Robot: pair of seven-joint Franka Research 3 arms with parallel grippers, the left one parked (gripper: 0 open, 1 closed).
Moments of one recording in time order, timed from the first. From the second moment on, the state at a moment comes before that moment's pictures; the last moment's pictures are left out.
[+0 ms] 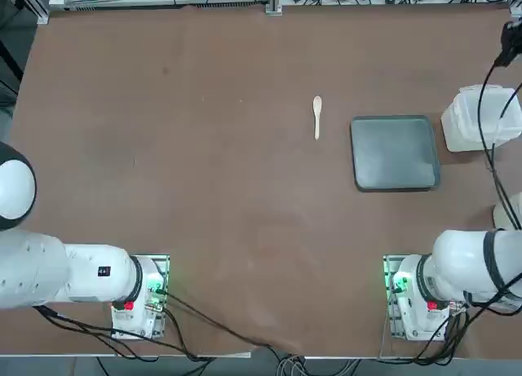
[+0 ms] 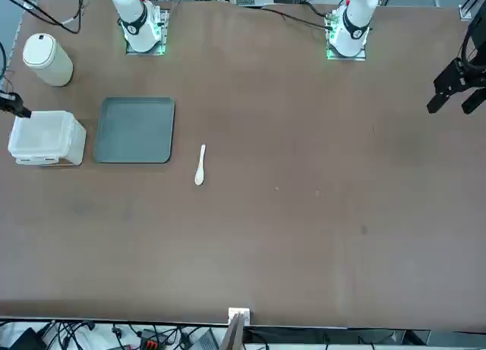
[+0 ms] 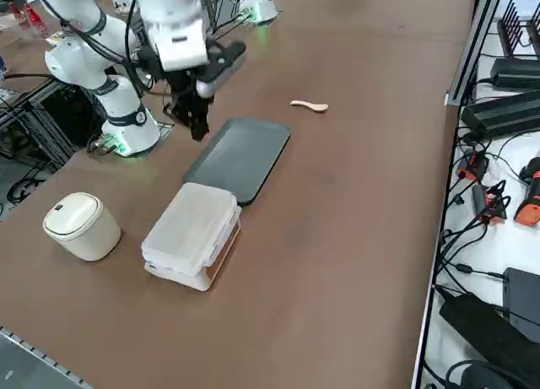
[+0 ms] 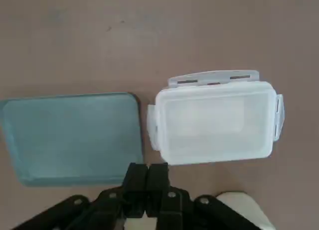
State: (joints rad) arm -0.29 -0.01 -0.05 -1.81 -0.04 1.68 -0.27
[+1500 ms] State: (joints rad) arm -0.10 -0.02 -0.01 -1.55 0.00 1.42 -0.05
